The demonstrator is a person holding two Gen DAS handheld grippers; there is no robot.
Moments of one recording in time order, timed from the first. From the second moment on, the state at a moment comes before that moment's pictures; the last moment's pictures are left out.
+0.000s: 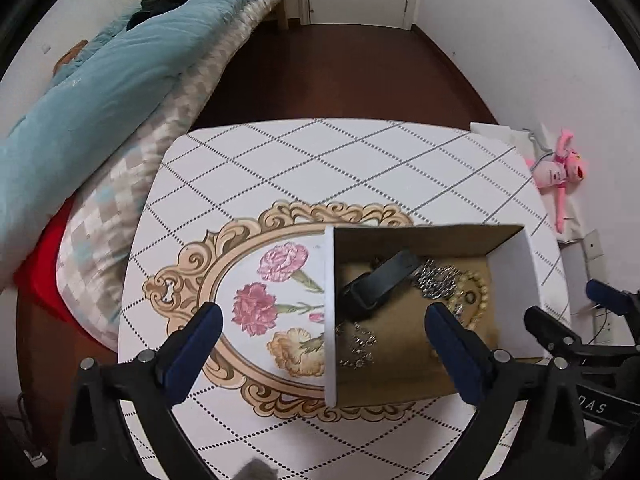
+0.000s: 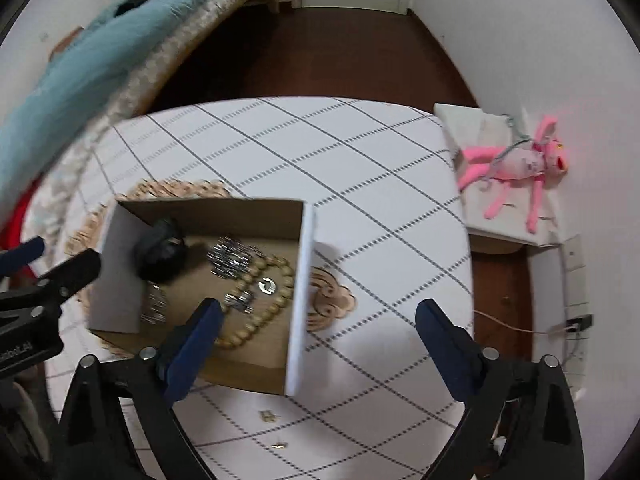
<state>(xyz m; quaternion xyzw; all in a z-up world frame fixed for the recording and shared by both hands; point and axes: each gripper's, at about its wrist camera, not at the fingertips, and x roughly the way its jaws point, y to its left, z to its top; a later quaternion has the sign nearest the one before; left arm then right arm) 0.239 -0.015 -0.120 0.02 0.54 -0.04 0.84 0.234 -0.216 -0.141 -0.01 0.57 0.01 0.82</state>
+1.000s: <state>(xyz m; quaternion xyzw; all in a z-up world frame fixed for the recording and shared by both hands) 0.145 0.003 -0.114 0.02 0.53 -0.01 0.85 0.132 -0.211 -0.103 0.02 0.53 -0.01 0.85</state>
